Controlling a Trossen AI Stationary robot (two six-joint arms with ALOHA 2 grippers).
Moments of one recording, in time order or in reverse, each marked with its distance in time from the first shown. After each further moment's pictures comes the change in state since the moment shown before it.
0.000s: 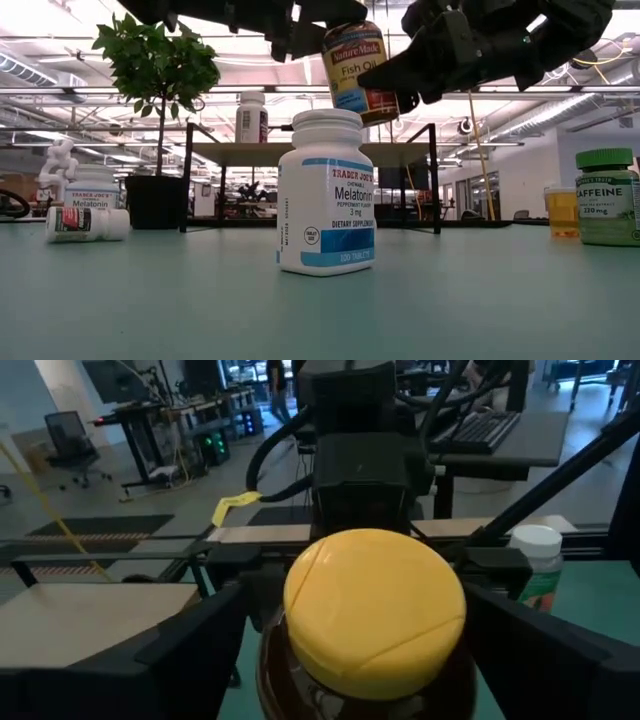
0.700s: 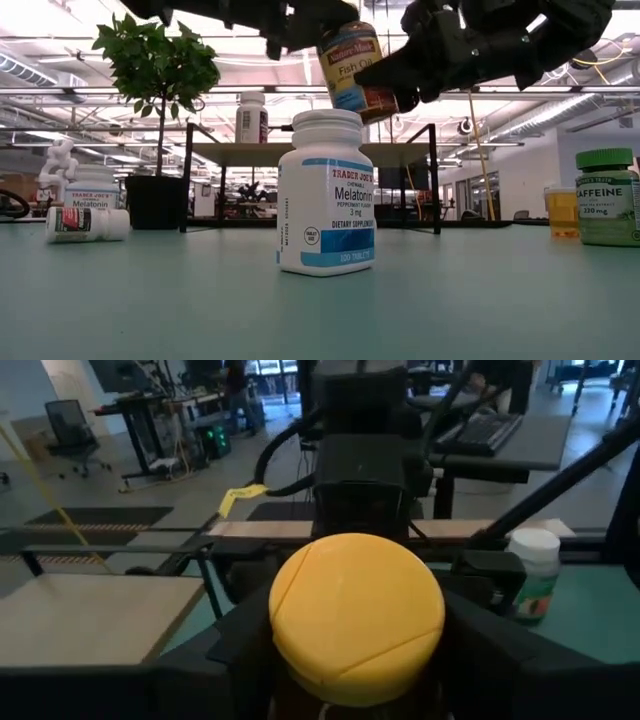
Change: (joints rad) left arm 0.011 -0.043 -0.001 -0.062 -0.005 -0.038; right arm 0.000 -0.002 0.001 0.019 0.051 0.019
